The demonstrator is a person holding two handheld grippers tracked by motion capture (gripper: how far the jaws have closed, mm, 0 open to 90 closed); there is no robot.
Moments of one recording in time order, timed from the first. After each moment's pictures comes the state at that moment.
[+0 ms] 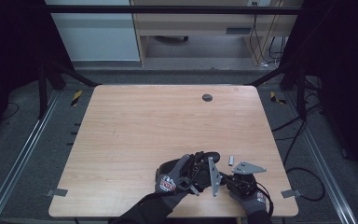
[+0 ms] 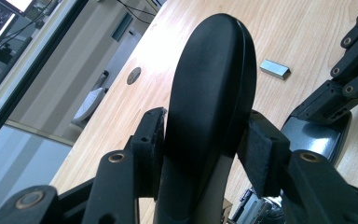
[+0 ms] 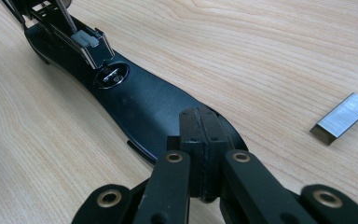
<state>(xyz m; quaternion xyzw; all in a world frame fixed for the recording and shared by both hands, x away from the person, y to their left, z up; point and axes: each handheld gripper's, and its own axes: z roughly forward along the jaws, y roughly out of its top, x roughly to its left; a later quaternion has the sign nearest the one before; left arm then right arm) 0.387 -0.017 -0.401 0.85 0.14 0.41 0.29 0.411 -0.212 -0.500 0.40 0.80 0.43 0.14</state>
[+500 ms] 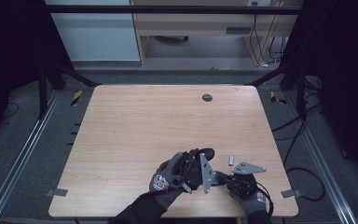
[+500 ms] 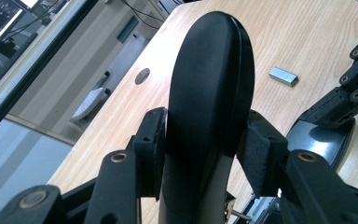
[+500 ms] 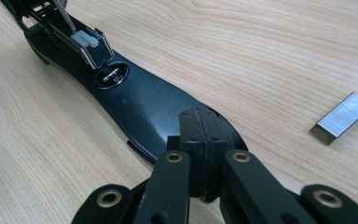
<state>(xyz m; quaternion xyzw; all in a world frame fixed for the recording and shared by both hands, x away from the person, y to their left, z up) 0.387 -0.001 -0.388 0.84 0.16 0.41 0.32 0.411 -0.212 -0.500 0.41 0.80 0.43 0.14</state>
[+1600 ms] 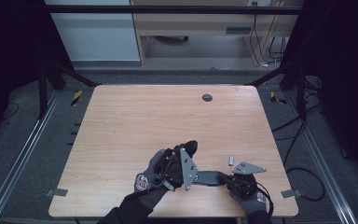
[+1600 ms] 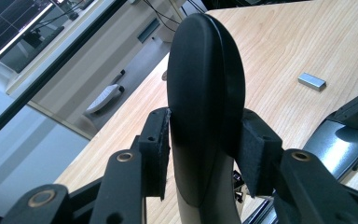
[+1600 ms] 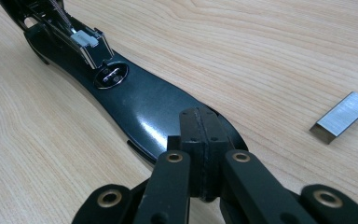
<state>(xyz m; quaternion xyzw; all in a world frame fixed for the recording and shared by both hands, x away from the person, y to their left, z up) 0.381 0.040 -0.362 0.82 0.20 0.42 0.34 0.410 -0.212 -0.500 0.41 0.79 0.43 0.14</state>
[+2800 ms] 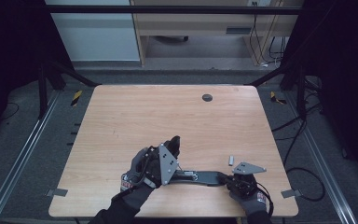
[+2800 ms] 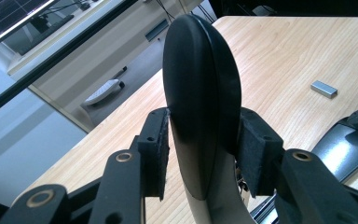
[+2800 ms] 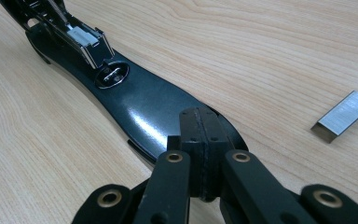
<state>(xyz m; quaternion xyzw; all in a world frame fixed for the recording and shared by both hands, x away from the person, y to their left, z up) 0.382 0.079 -0.352 0.80 0.24 0.40 0.37 0.410 -0.212 -0.500 0.41 0.80 0.43 0.14</state>
